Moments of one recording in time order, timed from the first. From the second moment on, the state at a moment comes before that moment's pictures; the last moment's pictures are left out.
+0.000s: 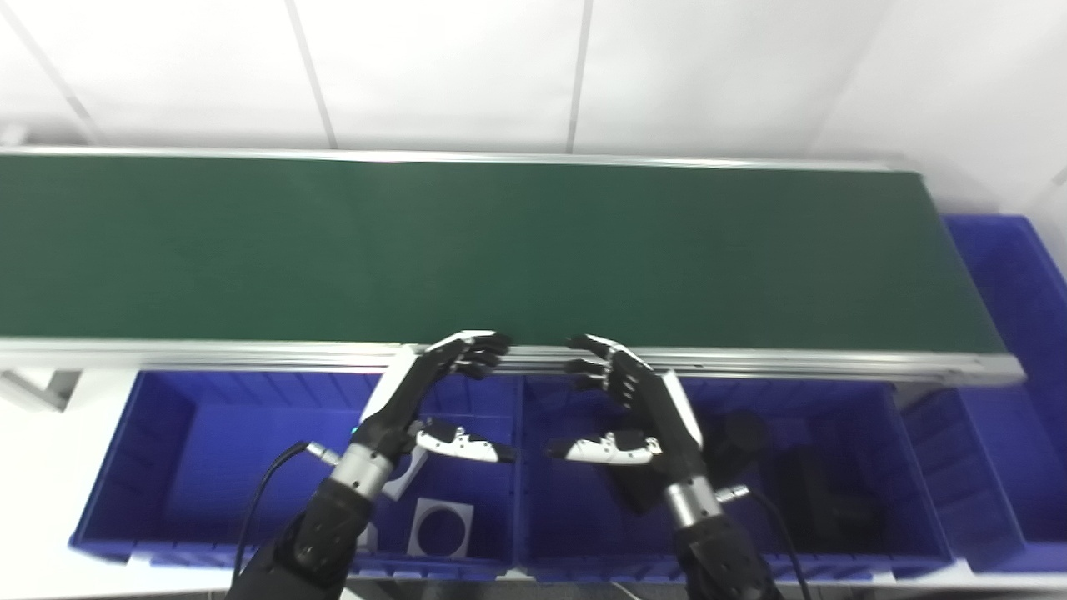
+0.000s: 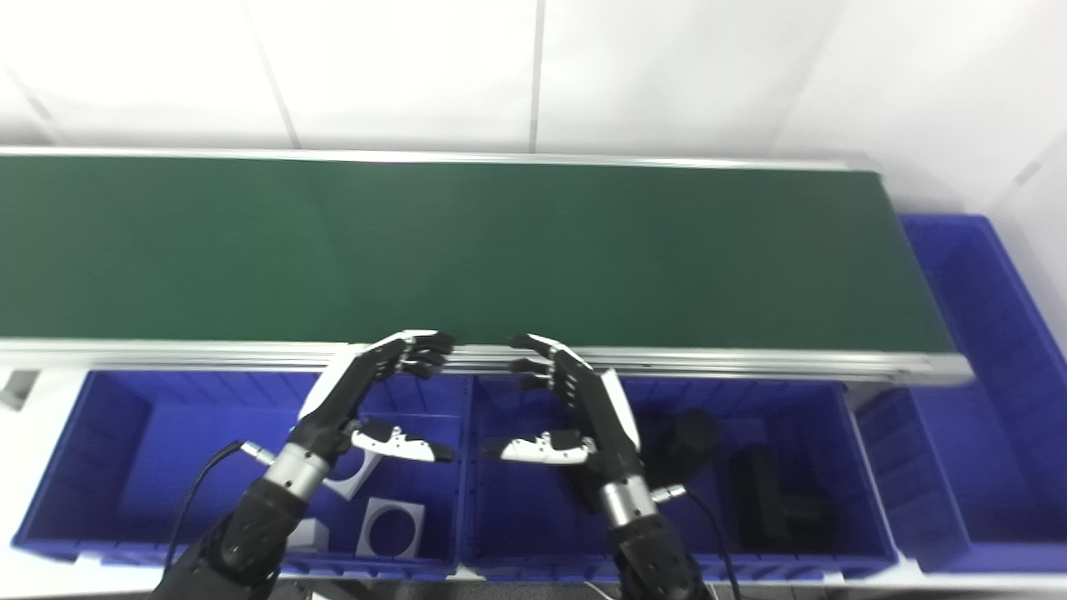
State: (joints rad) left arm -0.01 0.14 -0.38 0.35 0.22 -0.43 0.04; right arm 0.08 -0.04 0.17 0.31 -0.03 -0.43 0.13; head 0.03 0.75
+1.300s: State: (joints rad) left arm -0.01 0.20 -0.34 0.27 0.19 -0.43 0.01; right arm 0.07 0.03 0.18 0.33 -0.10 -0.43 0.09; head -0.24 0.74
